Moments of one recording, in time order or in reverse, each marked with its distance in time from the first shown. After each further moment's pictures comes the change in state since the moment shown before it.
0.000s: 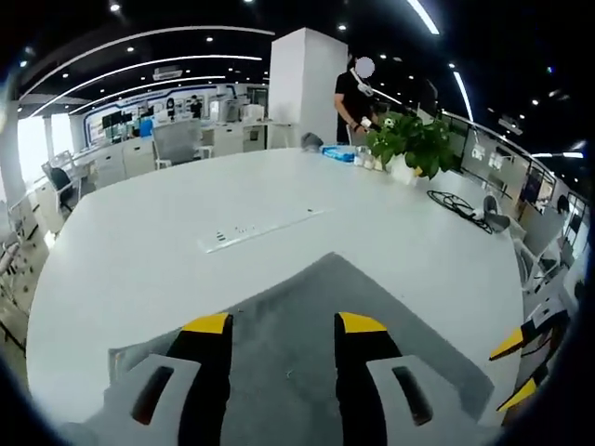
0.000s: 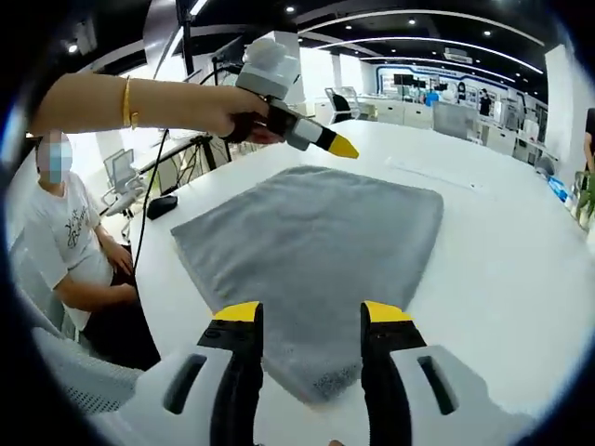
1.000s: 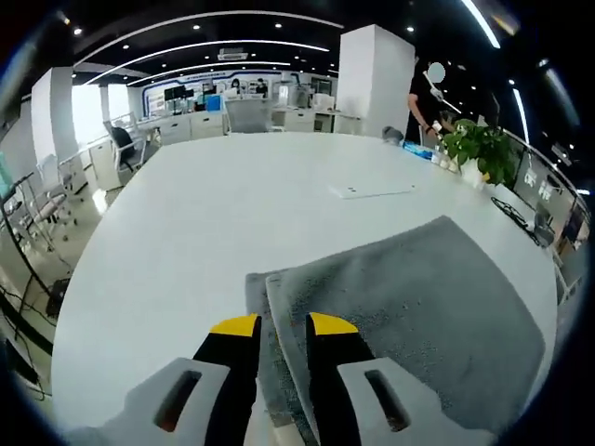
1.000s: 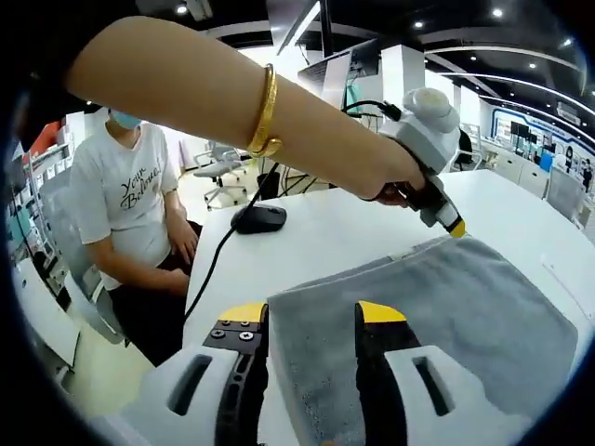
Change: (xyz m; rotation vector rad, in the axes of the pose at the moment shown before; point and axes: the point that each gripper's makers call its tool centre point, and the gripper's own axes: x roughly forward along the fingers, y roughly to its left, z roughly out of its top) left arm -0.076 0.165 -0.095 -0.143 0.036 0.283; right arm 0.113 0.186 0.084 -0.355 -0.063 0.411
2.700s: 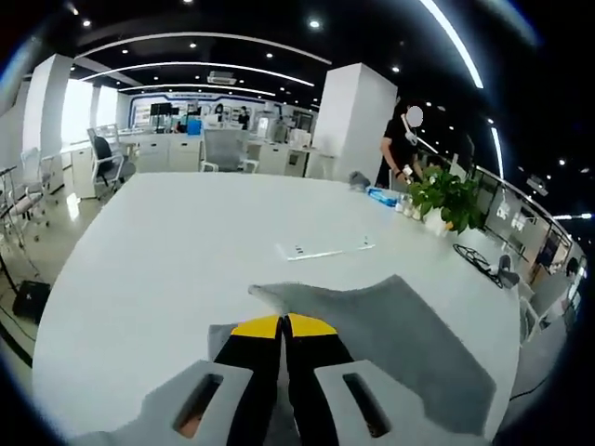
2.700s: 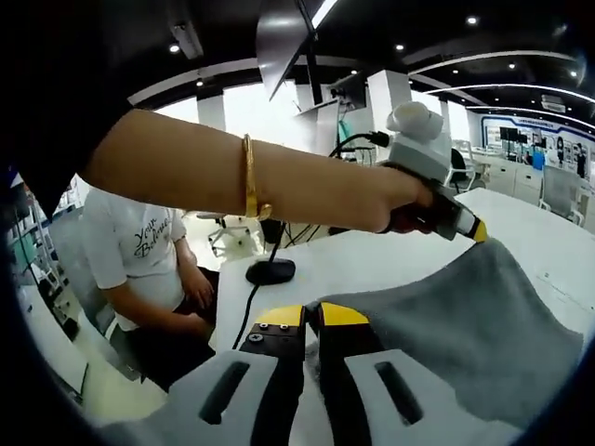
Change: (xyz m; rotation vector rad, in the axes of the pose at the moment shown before) left arm -0.034 -0.049 0.071 -0.119 -0.177 -0.159; right arm -0.018 0.023 0.066 0.038 -0.182 0.063
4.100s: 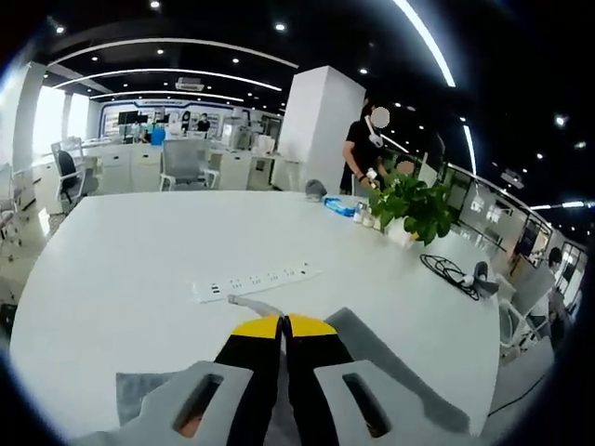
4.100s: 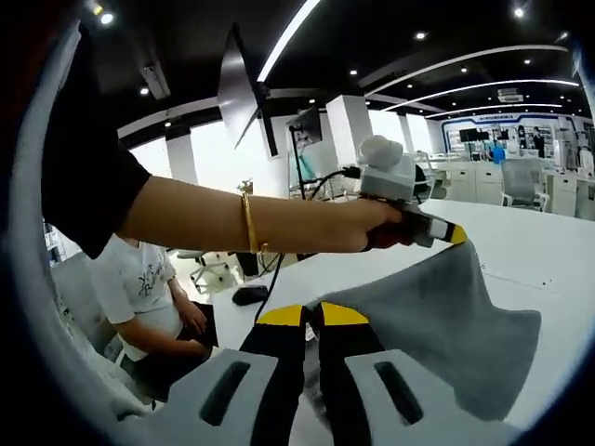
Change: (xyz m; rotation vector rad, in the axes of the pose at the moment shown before) left arm 0.050 -0.121 0.041 0.058 0.005 -0.129; right arm -0.136 -0.048 0.024 0.124 -0.121 -0.141
